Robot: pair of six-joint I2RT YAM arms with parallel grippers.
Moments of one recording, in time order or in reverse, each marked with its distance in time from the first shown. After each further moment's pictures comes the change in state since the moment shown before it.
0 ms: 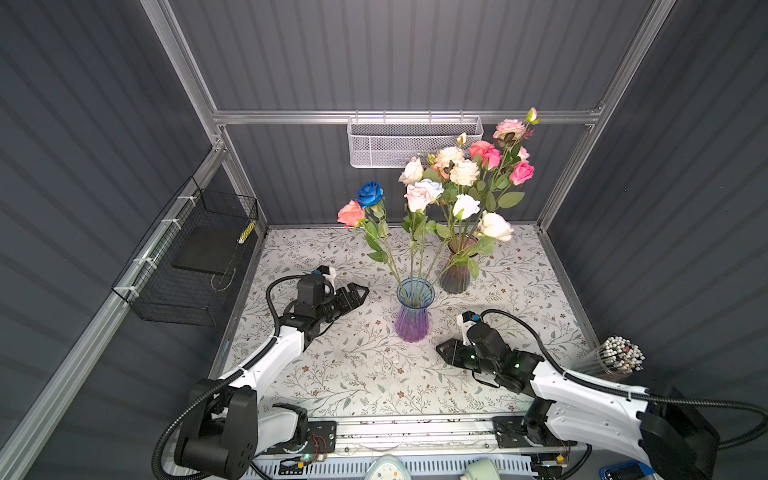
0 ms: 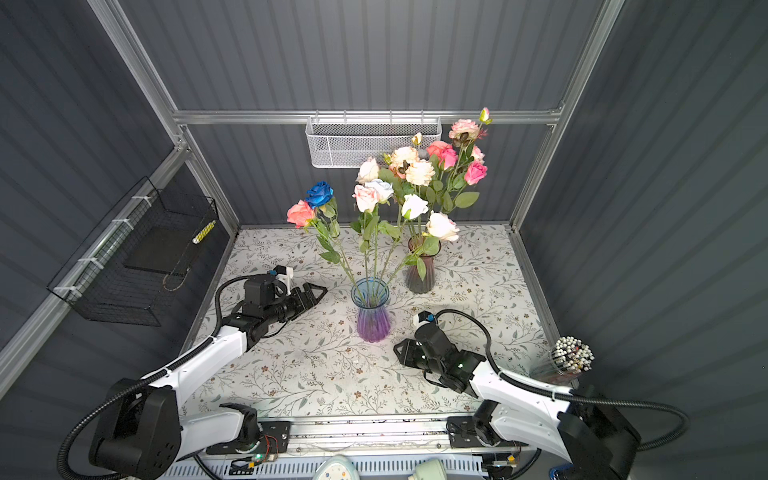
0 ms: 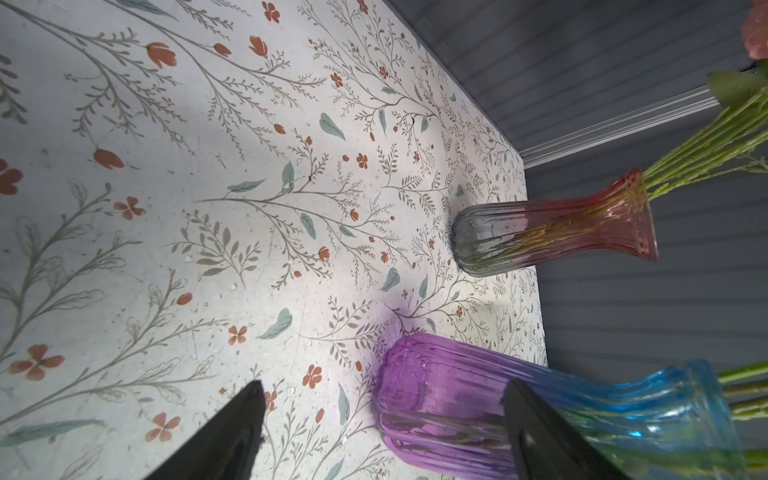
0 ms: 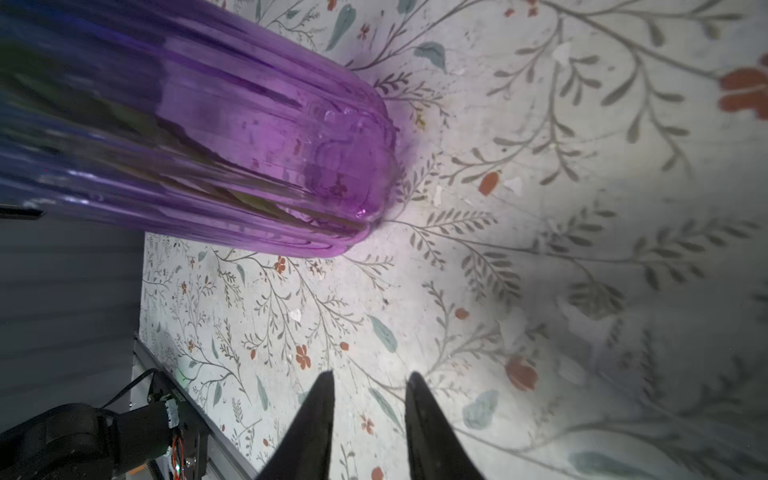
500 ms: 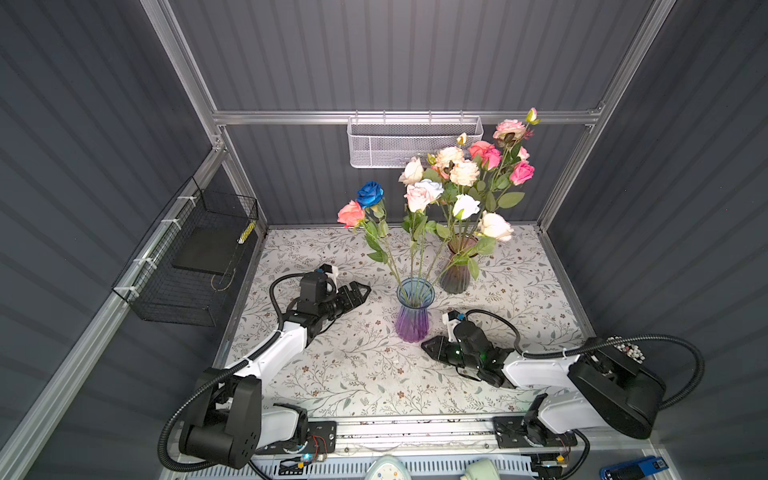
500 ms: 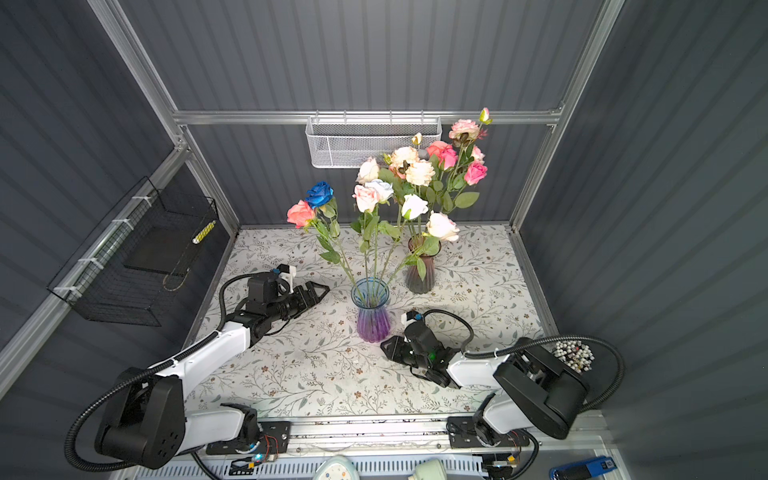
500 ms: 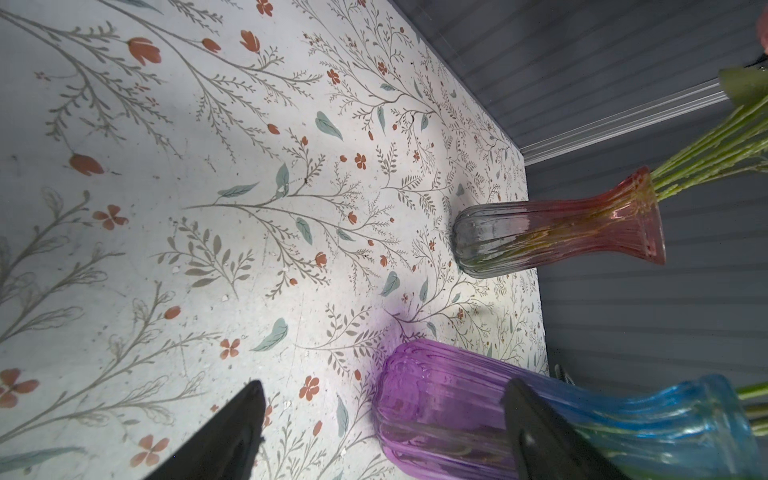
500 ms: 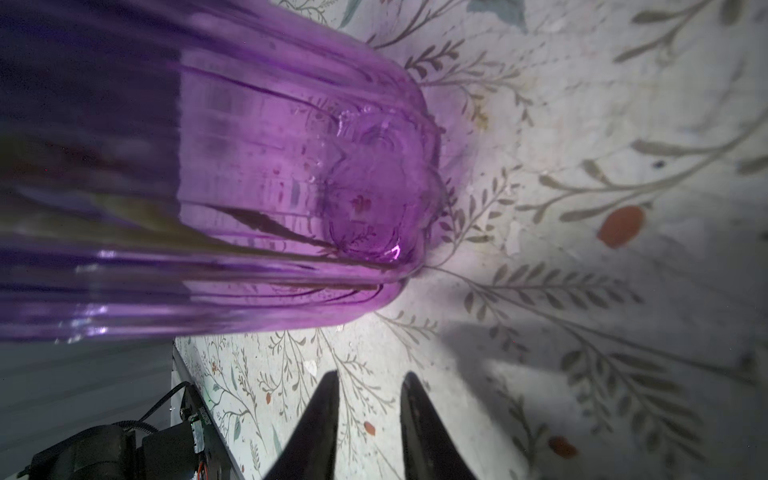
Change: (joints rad) left arm -0.006 0.047 0.021 0.017 0.007 0.004; right arm -0.012 0.366 -0.019 0.436 -0.087 0.077
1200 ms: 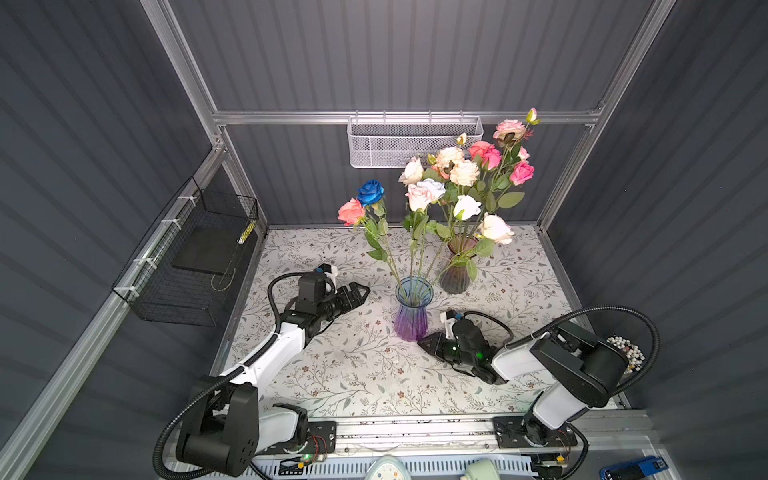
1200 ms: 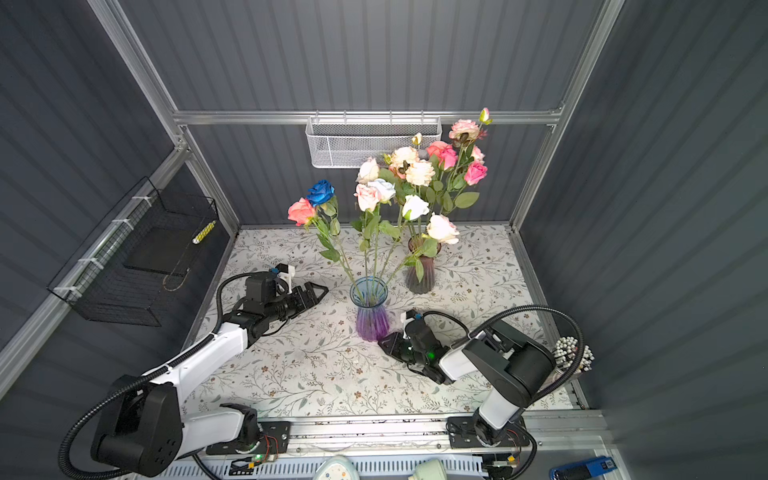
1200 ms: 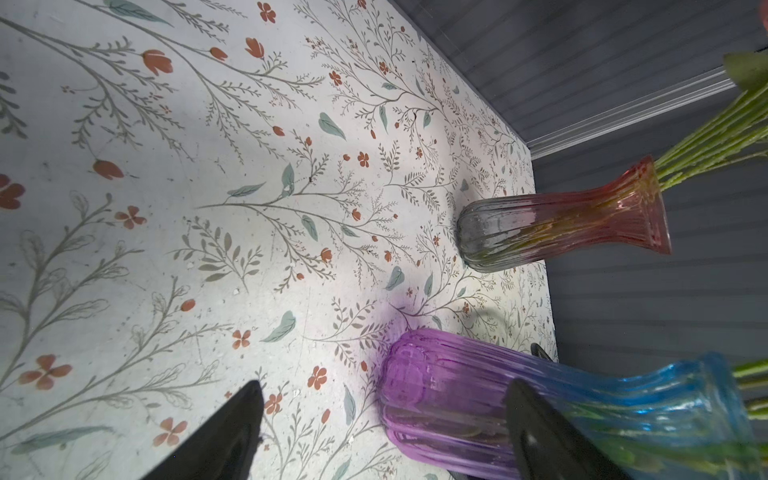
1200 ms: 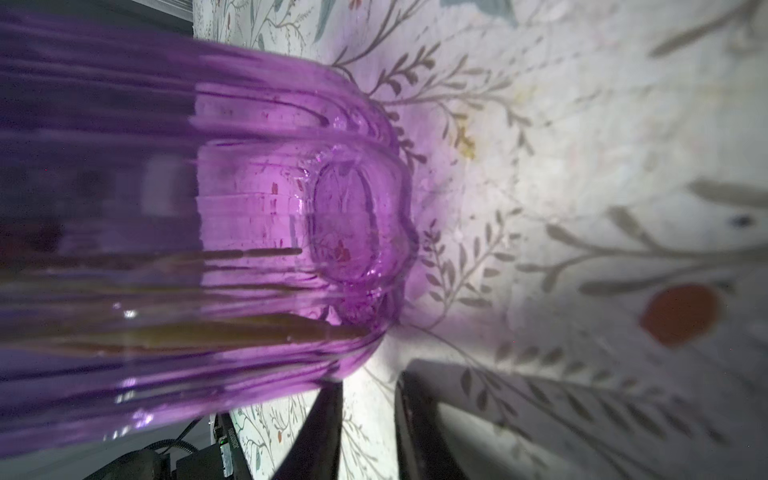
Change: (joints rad) left arm 0.000 -0.041 0.013 -0.080 -0.019 0.042; right arm -0.050 0.195 -0.002 0.243 -0.074 0.077
